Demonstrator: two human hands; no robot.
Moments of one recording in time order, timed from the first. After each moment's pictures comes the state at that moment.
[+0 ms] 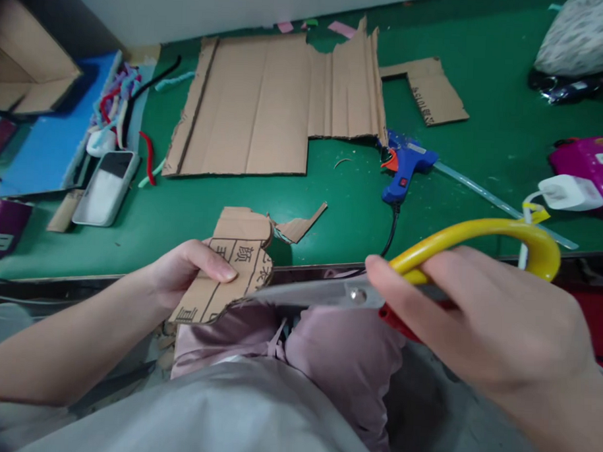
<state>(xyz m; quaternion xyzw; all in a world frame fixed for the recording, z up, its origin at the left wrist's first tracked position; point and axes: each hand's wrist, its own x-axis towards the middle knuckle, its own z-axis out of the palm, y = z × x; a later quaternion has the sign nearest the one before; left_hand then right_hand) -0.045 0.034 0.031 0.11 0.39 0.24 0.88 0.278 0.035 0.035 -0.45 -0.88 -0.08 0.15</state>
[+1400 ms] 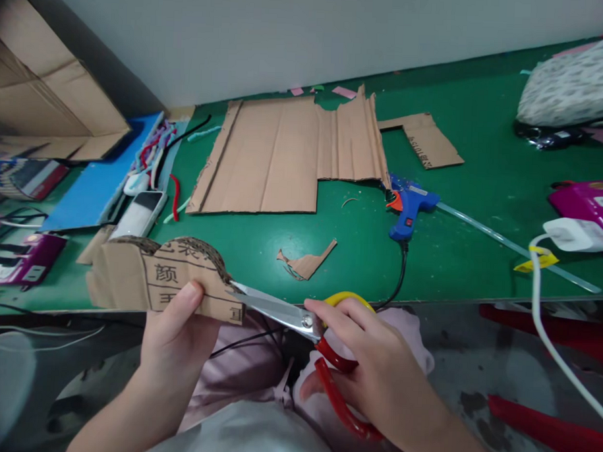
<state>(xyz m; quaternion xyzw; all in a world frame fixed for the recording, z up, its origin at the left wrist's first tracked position) -0.024 0.001 0.025 0.21 0.54 0.69 0.43 0.196 0.014 0.007 -0.44 -0.81 0.33 0.20</state>
